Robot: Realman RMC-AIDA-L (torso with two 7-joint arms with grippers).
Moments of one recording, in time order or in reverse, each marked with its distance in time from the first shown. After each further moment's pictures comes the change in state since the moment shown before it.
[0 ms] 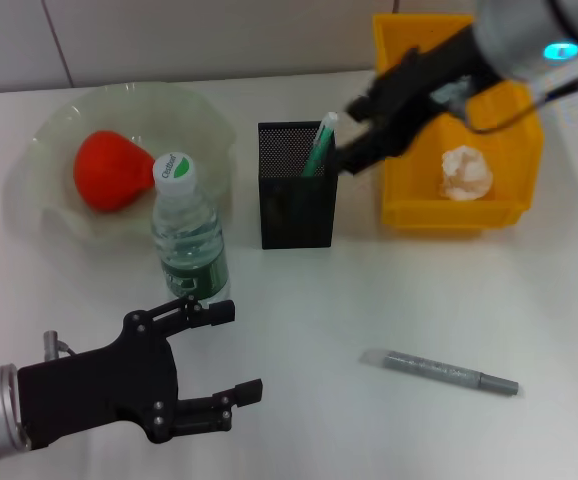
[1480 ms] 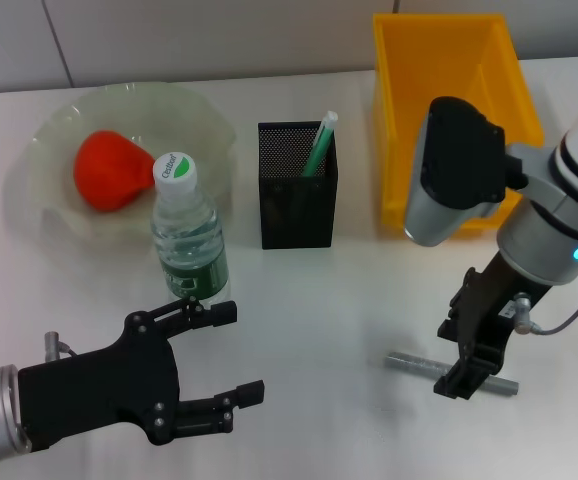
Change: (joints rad) left arm 0.004 -0.003 0.000 0.007 0.000 0.011 -0.012; right arm -0.121 0.006 -0.337 0.133 -0.150 -0.150 -0.026
